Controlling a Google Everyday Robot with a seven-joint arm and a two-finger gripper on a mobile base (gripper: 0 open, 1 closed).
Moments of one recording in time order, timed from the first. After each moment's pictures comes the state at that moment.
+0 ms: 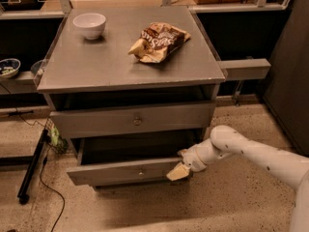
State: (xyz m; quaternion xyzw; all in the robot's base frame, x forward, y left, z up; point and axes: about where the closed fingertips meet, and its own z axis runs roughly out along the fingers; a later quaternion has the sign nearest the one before) arm 0.542 -0.083 0.453 -0.49 0.79 0.32 0.19
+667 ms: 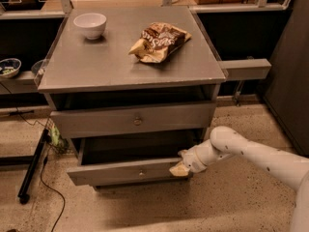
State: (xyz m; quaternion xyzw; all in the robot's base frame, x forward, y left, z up) arm 0.541 -0.083 0.453 -0.49 0.79 0.32 0.19
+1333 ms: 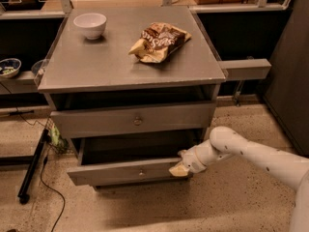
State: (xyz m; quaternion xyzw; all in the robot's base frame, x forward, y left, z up) arm 0.541 -0.083 0.453 -0.49 0.79 0.32 0.19
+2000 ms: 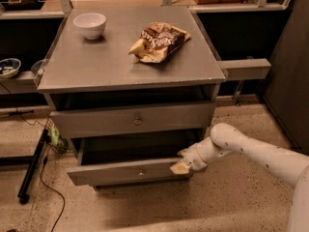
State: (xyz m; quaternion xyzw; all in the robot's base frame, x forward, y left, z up) arm 0.551 -0.088 0.461 -0.49 0.79 0.32 0.19
